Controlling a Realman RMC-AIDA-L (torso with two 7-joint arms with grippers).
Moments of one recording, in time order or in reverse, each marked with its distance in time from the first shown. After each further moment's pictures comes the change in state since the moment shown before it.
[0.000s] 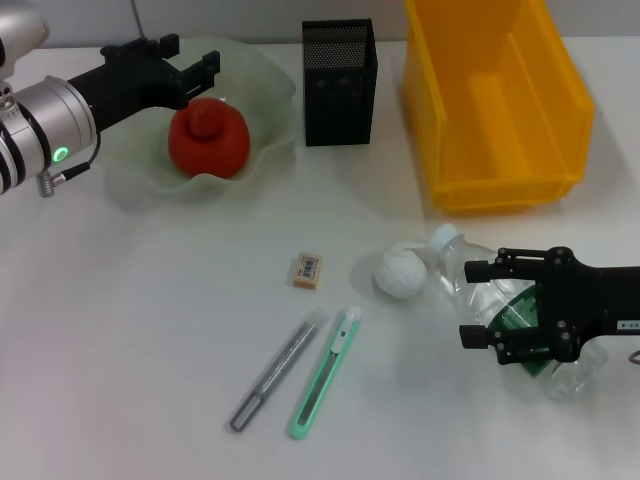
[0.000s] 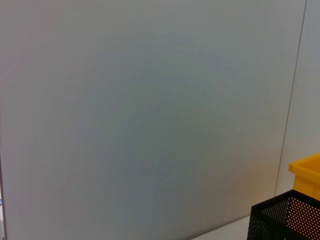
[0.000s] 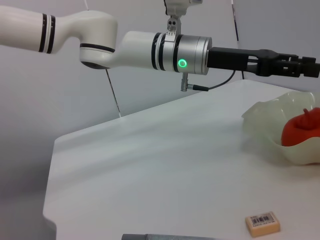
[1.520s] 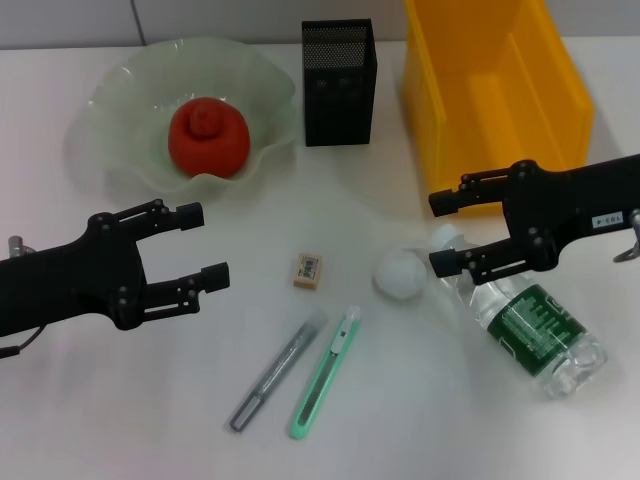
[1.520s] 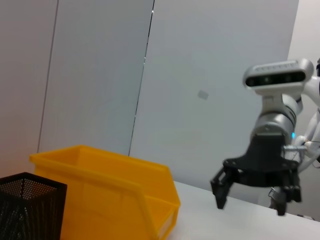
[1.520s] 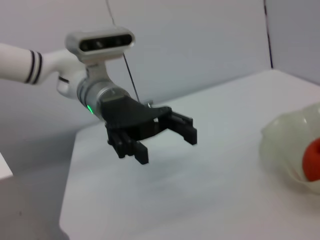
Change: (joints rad) left arm 0.226 0.117 -0.084 -0.093 0.118 0.897 0.156; right arm 0.187 -0.011 -0.091 -0.186 -0.006 -0.066 0.331
